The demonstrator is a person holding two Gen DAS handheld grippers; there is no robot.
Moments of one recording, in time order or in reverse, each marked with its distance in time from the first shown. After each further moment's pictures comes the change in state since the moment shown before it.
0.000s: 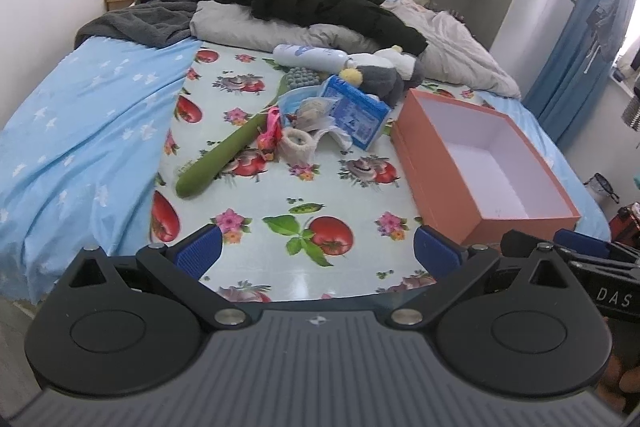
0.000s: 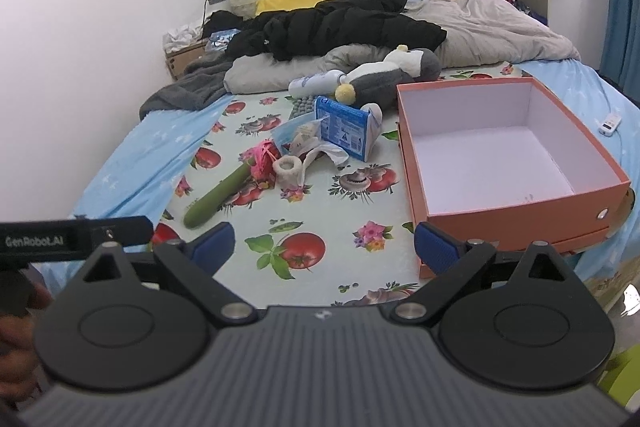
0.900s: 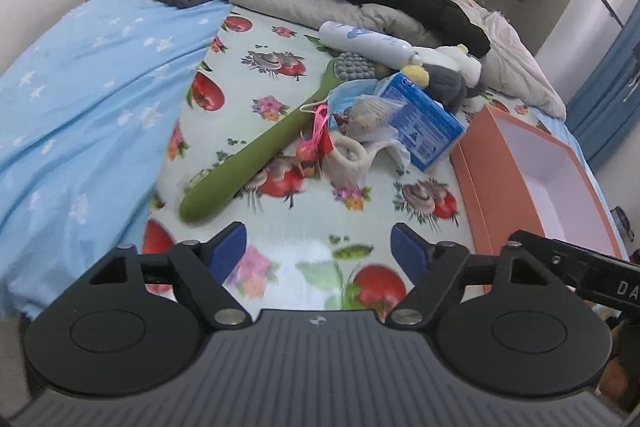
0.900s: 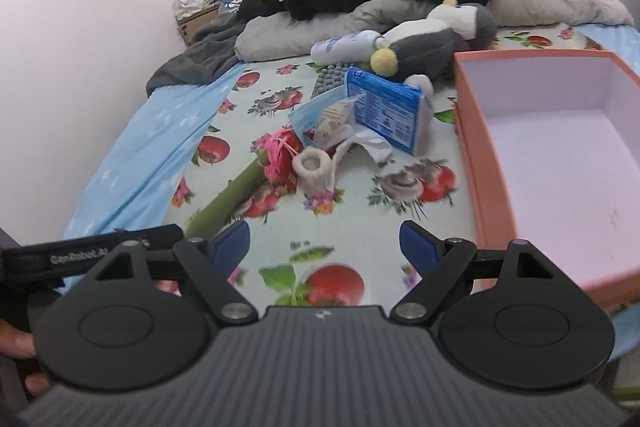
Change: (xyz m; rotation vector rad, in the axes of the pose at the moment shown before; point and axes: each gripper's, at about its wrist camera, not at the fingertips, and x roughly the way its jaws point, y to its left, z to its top) left arm 0.145 0.064 0.061 -0.144 0.079 0.024; right arm 0.137 0.011 0.050 0.028 0.151 0.097
